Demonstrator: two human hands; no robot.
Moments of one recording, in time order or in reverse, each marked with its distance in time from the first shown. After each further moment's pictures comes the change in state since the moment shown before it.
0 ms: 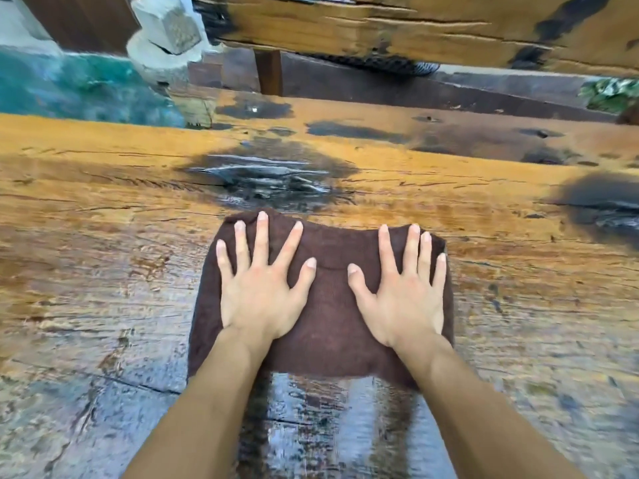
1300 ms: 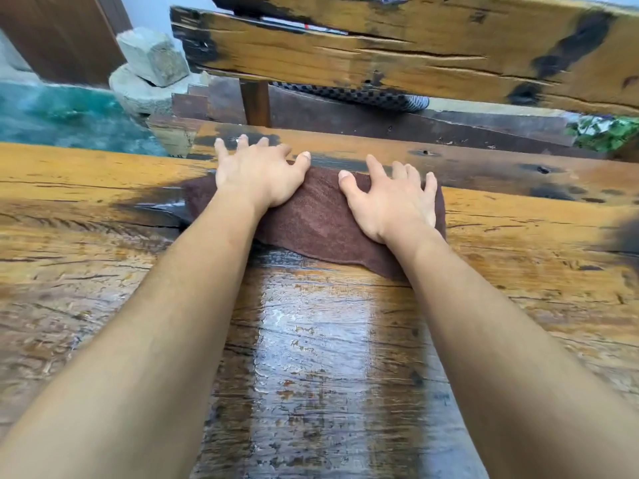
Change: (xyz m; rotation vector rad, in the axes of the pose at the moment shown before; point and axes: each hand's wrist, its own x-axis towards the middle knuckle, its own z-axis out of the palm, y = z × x) left_hand 0.272 0.021 -0.041 0.105 0.052 0.056; right_hand 0.224 -0.041 -0.038 -0.020 0.115 -0.003
